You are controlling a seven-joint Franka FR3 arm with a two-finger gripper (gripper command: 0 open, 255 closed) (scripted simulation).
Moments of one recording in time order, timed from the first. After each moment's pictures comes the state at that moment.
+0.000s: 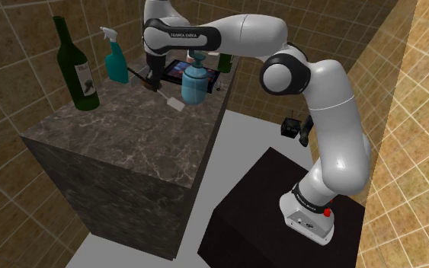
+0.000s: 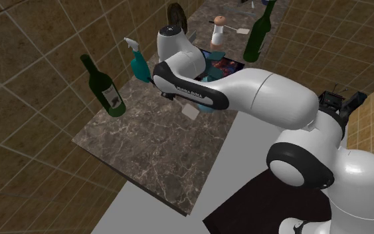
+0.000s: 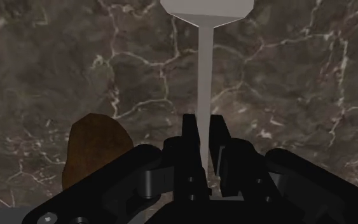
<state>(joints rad) 0.06 0.77 0.13 -1.05 -0.08 1.88 -0.28</state>
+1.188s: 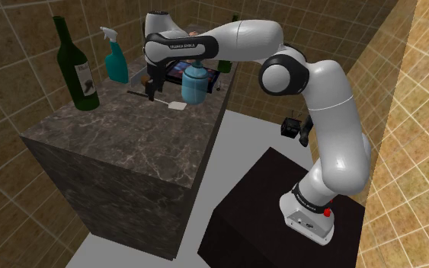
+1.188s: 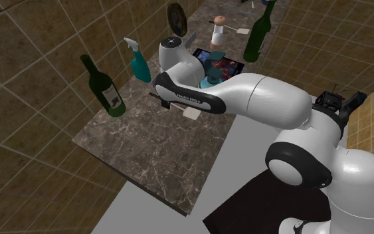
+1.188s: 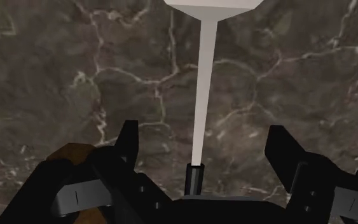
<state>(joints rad) 0.06 0.78 0.13 -1.13 -0.08 1.97 -0.27</state>
